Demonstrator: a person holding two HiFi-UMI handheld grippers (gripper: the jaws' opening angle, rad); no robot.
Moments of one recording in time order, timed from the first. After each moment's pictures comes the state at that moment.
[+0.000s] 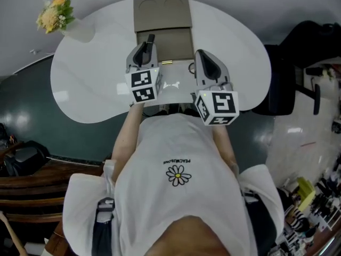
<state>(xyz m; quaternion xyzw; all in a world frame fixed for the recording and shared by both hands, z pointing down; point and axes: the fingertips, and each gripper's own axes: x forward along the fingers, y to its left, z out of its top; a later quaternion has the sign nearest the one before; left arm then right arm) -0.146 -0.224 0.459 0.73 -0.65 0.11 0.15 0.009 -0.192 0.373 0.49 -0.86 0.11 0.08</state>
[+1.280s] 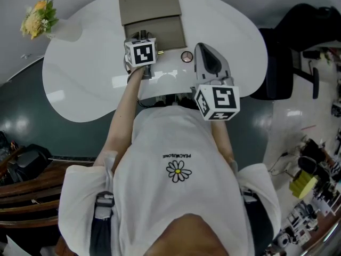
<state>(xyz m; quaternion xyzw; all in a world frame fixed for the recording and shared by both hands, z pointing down) -0.136 -0.259 0.569 0.68 -0.61 0.27 0.29 0.043 -0.183 0.383 0.52 -0.84 0.12 0.09</state>
